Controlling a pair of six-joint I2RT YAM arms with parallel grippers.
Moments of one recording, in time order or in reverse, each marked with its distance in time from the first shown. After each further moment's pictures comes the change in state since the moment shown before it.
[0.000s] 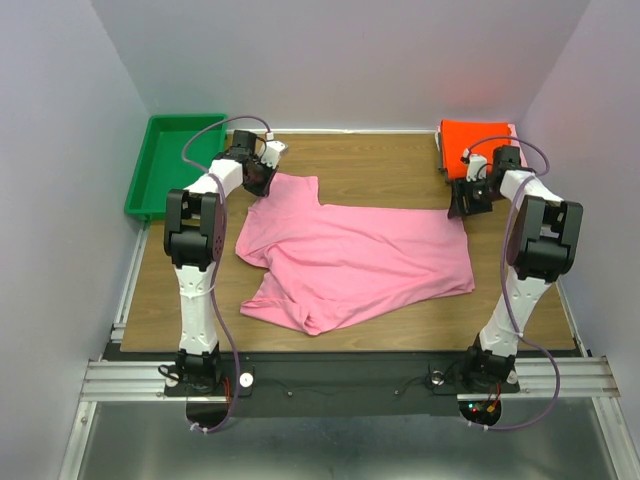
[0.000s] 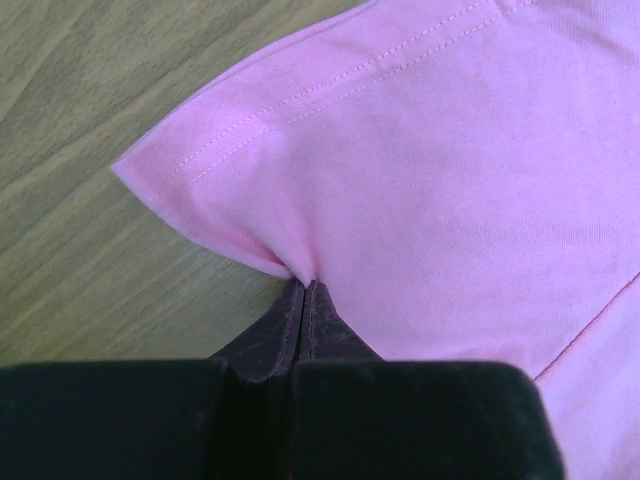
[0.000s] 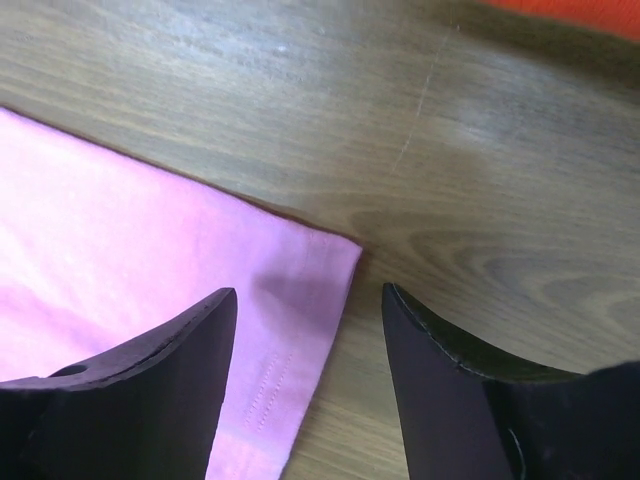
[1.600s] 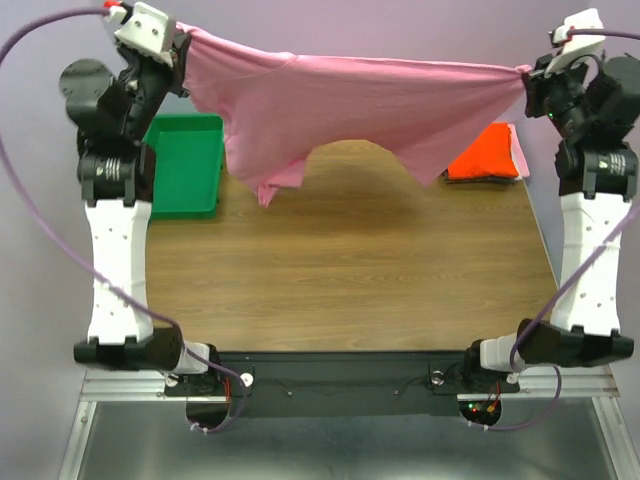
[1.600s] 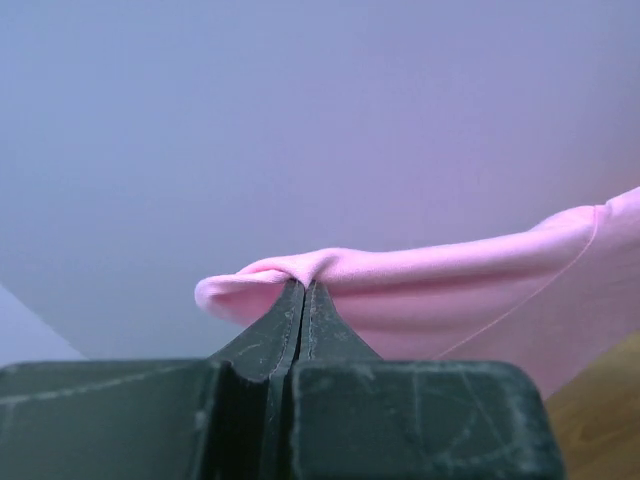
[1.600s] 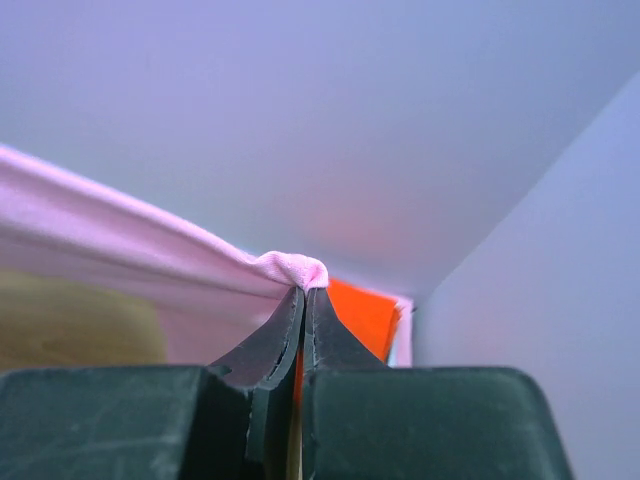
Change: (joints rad) left arm 0.138 -0.813 0.197 0.257 0.113 -0.181; right arm 0.085 -0.622 0.431 0.090 0.167 0.076
